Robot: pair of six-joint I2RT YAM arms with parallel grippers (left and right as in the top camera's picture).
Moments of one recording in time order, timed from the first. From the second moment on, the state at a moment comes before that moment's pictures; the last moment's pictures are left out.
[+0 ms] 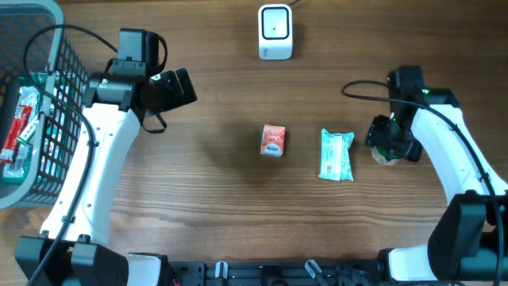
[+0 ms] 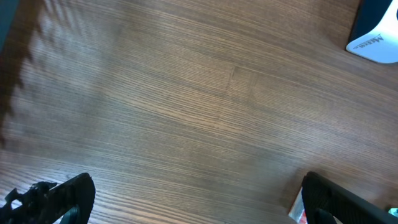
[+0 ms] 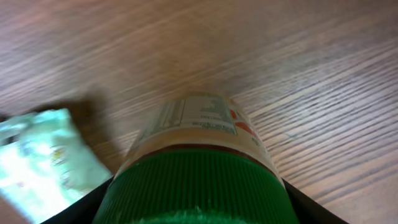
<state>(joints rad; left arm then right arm) -0.12 1.54 1.41 -0.99 -0.05 -0.44 -0.02 1.62 1.11 -1.04 0.15 0.40</state>
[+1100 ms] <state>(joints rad) -0.12 1.54 1.41 -0.99 -0.05 -0.44 -0.04 1.62 1.41 -1.18 0.09 0.33</state>
